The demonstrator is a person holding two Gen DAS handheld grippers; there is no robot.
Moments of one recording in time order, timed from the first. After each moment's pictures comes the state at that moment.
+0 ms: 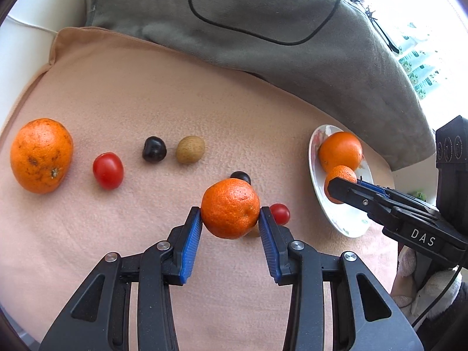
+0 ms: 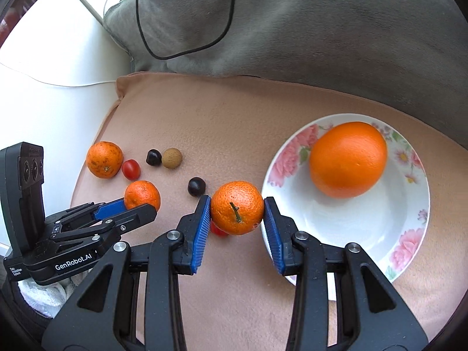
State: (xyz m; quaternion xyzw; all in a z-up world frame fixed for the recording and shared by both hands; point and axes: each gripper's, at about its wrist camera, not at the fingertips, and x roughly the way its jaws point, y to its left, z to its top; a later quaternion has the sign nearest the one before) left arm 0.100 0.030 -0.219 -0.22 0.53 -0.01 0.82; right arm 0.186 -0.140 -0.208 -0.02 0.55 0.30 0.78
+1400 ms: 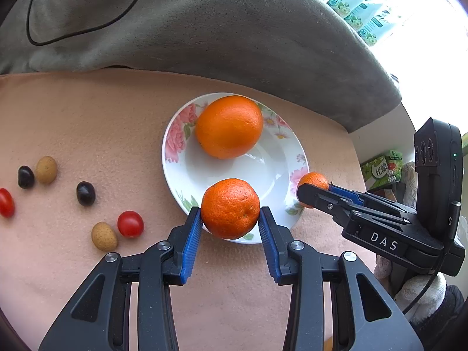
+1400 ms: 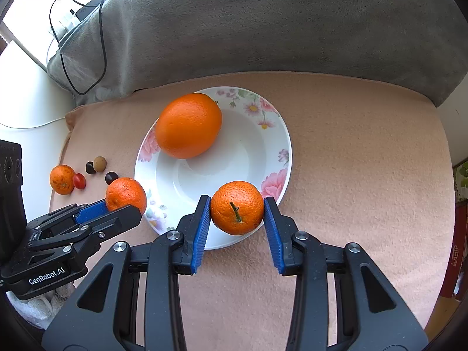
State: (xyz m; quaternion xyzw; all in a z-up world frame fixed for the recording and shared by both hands) left arm 0.142 -0.097 -0.210 -0.17 0.54 -0.12 0.82; right arm 0.190 -0.260 -0.221 0.03 0.56 0.19 0.80
